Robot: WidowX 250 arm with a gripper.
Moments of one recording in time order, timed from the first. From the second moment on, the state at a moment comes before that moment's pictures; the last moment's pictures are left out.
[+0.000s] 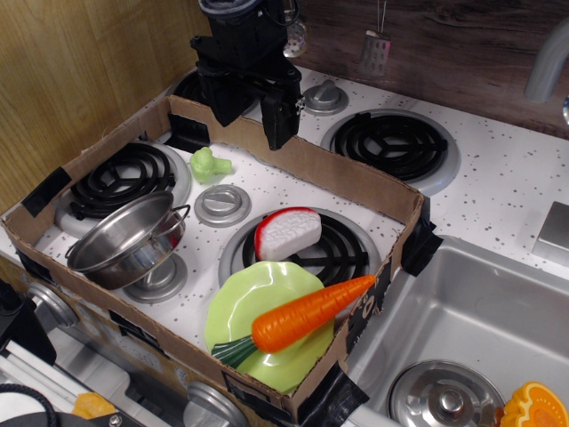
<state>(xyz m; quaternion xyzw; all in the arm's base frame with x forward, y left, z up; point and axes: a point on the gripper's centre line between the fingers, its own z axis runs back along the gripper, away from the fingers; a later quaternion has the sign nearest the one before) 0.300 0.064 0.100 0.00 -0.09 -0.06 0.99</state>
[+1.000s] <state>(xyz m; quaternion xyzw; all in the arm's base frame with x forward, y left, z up) 0.231 0.033 0.129 0.03 -0.17 -0.19 0.97</state>
